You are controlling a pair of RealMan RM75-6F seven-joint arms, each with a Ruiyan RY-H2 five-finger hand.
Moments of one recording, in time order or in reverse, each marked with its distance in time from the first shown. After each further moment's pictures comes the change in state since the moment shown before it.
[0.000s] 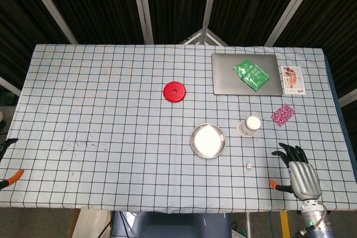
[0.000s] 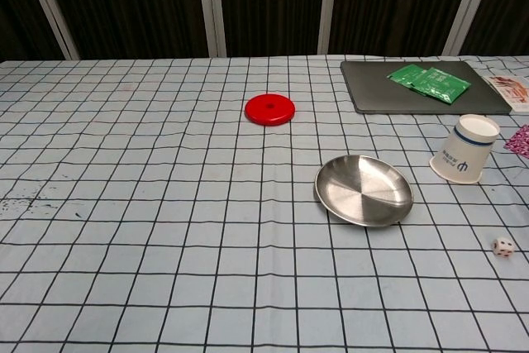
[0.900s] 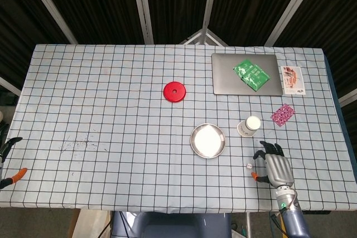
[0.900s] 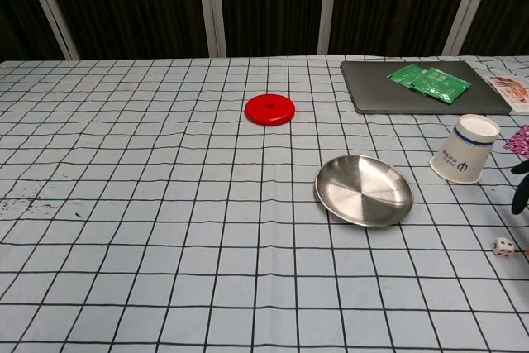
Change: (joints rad) left arm -0.016 -0.010 -0.004 0.000 -0.013 -0.026 0.024; right arm 0.113 -0.201 0.061 0.059 0.266 -0.094 -0.248
